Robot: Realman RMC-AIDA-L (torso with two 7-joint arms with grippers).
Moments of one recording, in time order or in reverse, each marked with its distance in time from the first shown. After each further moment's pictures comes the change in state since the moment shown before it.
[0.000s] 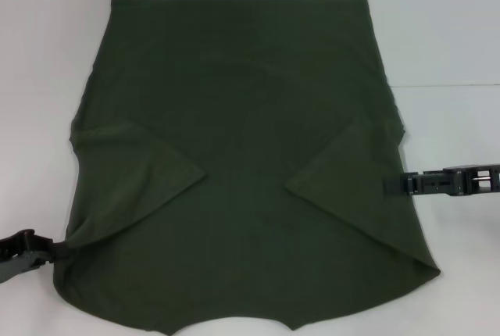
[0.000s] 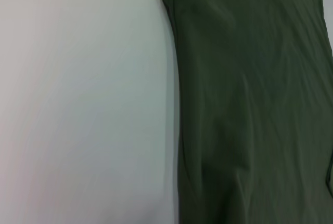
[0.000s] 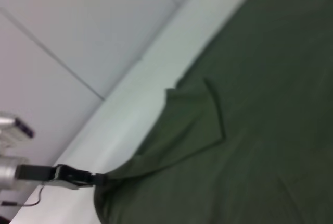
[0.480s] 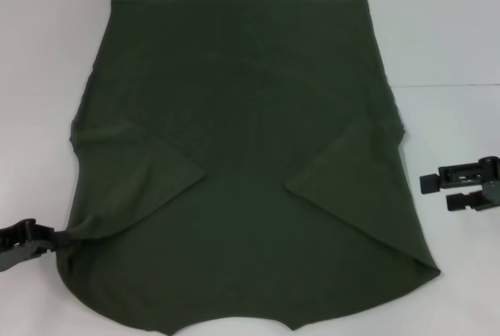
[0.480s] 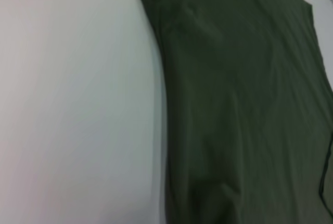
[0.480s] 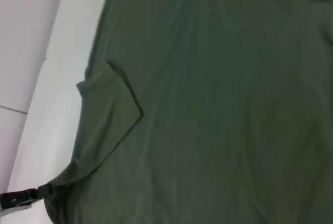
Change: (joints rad) left arm -0.014 0.004 -0.001 -0.001 -0.022 -0.011 0.021; right arm 0.050 -0.086 0.007 0.018 -0.184 0.012 0.464
